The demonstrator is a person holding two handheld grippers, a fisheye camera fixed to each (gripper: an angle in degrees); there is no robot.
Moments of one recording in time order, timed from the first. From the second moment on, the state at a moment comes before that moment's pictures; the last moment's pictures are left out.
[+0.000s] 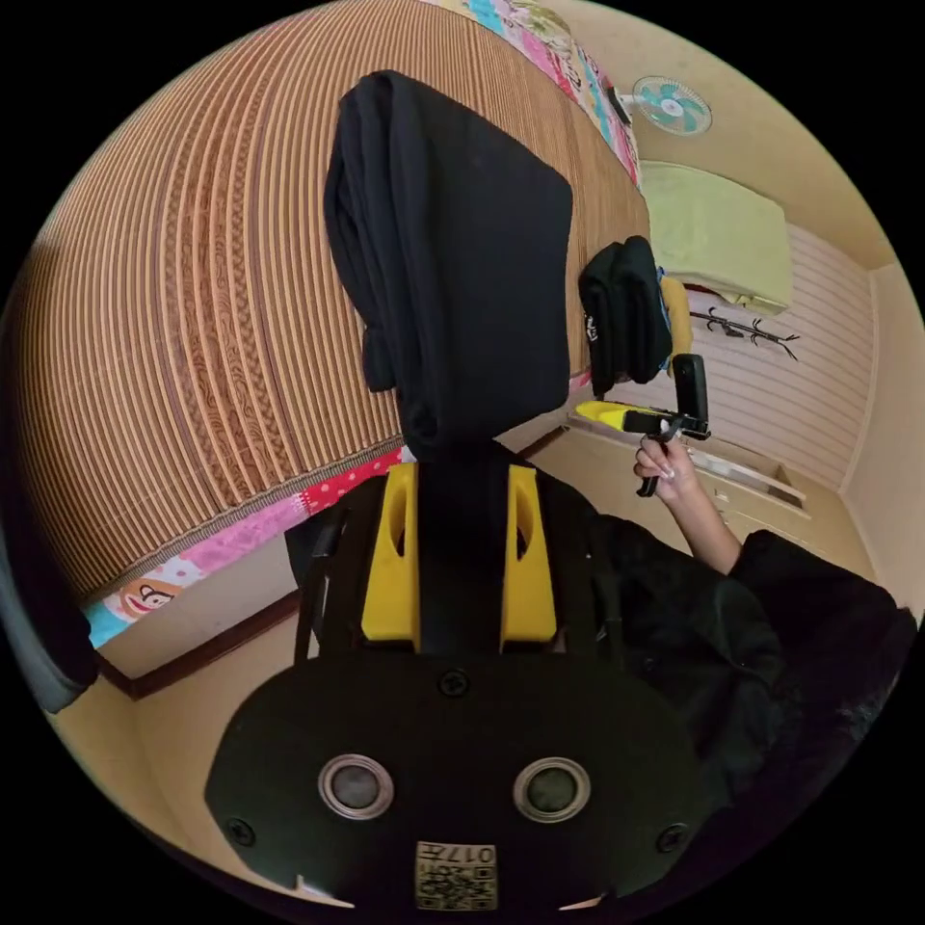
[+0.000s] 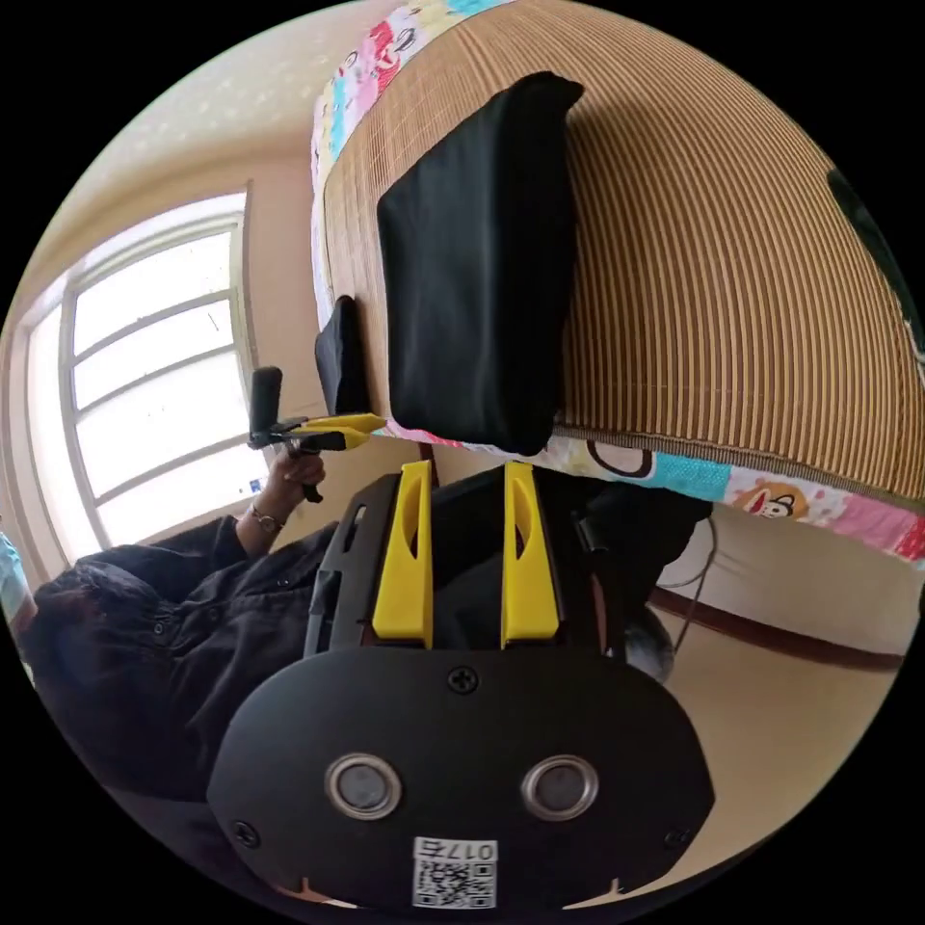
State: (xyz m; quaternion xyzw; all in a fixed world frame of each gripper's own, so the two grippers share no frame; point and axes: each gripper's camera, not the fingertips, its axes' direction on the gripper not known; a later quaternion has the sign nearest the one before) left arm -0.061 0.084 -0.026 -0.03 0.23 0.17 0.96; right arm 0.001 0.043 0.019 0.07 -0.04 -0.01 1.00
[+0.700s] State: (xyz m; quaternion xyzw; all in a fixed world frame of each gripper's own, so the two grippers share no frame) left arm -0.038 0.018 0.011 -0.08 0.29 0.13 0.95; right arm 0.014 0.019 0.054 -0.02 -0.20 -0.01 0.98
